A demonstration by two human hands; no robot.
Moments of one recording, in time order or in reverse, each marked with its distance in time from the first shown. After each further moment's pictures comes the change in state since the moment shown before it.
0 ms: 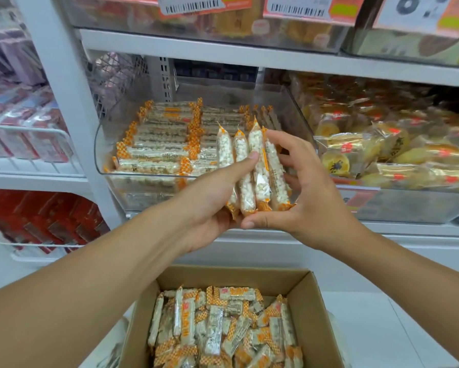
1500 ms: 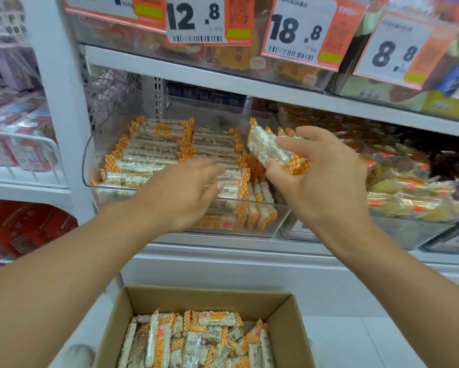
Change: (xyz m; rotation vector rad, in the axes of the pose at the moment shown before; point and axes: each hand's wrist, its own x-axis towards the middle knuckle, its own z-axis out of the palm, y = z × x) left_hand 0.033 0.018 -0.066 1.656 0.180 0.559; right_hand 0.030 -0.043 -0.025 -0.634 0.392 0.207
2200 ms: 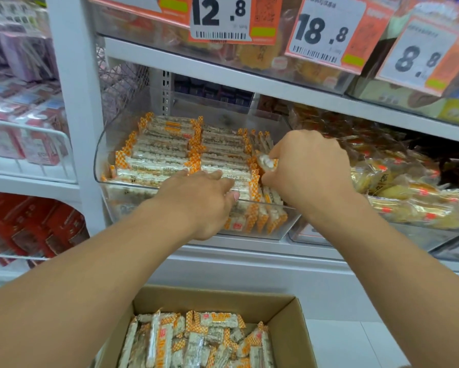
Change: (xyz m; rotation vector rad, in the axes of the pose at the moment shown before) left_hand 0.002 0.014 0.002 0.132 -0.267 -0.153; right_hand 0.031 -0.032 0.021 -0.463 -0.270 -0.035
